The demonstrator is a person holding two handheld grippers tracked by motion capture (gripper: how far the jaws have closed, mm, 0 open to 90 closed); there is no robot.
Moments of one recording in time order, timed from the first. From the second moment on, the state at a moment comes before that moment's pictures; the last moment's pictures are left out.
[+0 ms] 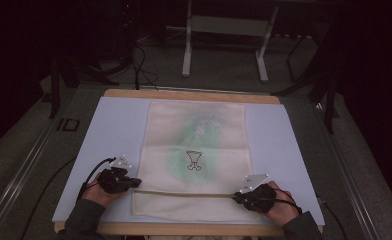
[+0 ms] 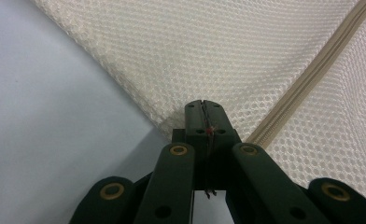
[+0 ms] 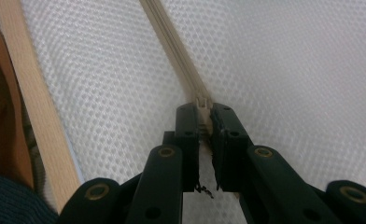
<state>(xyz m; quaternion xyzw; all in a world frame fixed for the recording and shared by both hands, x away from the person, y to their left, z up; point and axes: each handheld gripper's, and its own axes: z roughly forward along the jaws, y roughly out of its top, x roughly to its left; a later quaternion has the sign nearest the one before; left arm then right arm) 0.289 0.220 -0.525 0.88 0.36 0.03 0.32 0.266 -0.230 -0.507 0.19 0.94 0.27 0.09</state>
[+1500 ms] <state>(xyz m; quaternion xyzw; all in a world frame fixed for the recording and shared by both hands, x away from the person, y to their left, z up) 0.290 0.219 -0.524 0.88 0.36 0.03 0.32 0.268 -0.287 -0.508 0.23 0.93 0.27 0.06</state>
